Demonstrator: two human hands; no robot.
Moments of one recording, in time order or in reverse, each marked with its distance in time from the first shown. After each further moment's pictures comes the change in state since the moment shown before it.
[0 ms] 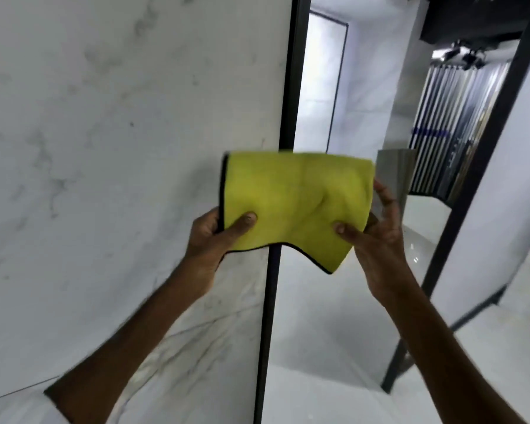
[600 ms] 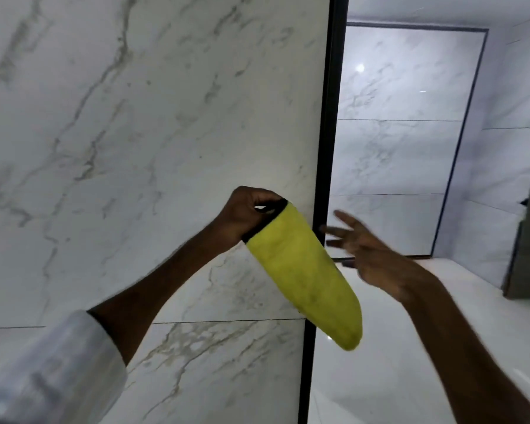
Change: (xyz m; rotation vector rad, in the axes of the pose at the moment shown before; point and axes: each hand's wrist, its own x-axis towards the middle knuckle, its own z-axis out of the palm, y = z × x) left_hand 0.004 0.081 0.034 0.789 -0.020 0.316; right_hand 0.056 0.002 -0.007 -0.005 -0.804 0.344
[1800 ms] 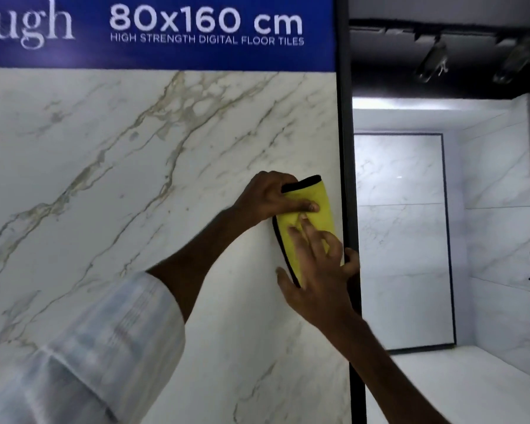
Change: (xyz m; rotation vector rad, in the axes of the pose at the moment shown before) left_hand 0.172 0.099 -0.114 0.520 -0.030 0.280; right_hand 0.139 -0.087 0.129 -1.342 0.985 -0.831
